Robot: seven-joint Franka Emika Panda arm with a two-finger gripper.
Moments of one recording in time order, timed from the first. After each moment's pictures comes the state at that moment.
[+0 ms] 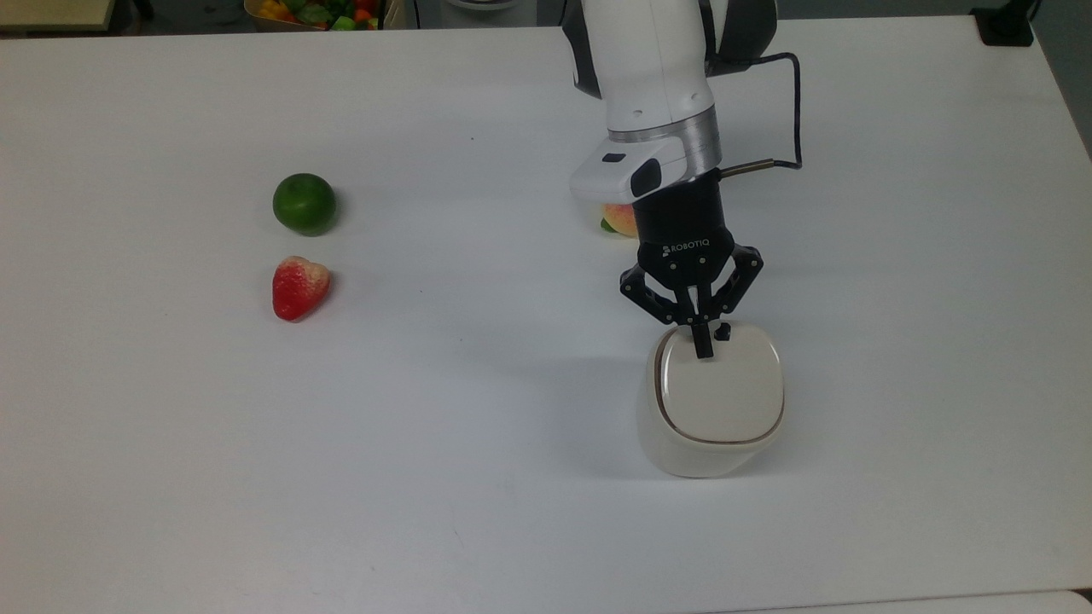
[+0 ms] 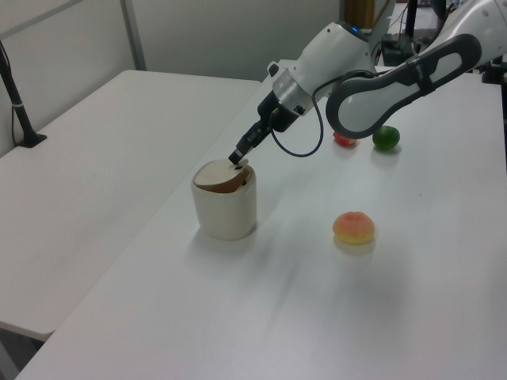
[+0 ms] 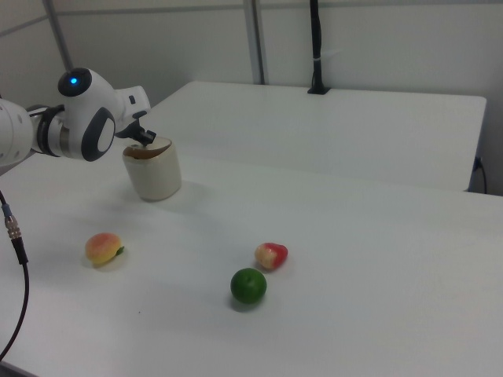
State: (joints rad) arm 0.32 0.52 0.05 -1.56 0.13 2.82 0.18
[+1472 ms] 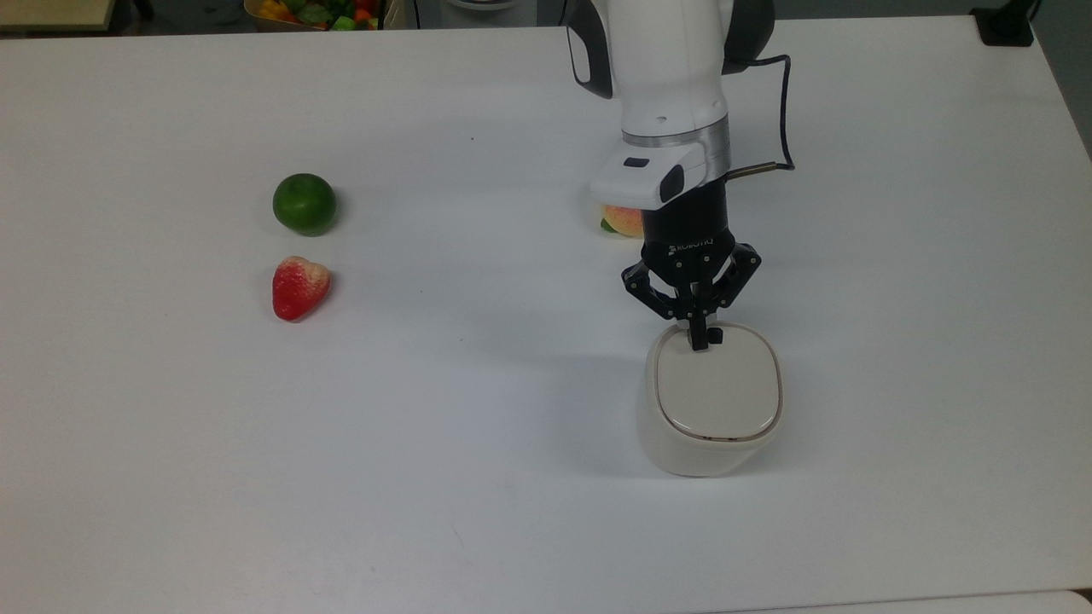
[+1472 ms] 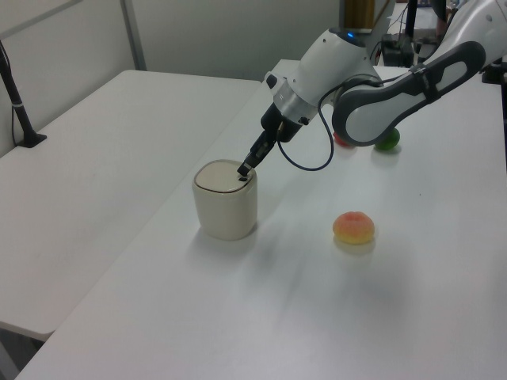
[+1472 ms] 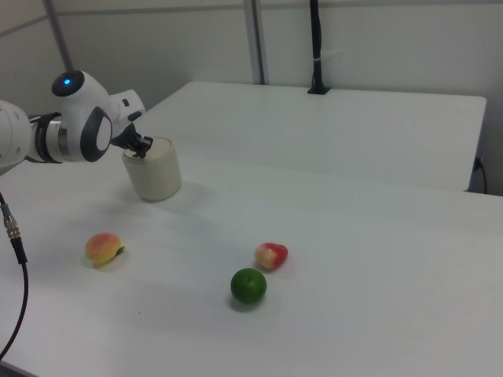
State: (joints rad) arm 0.32 0.52 0.06 -1.58 -0.04 2.76 0.17
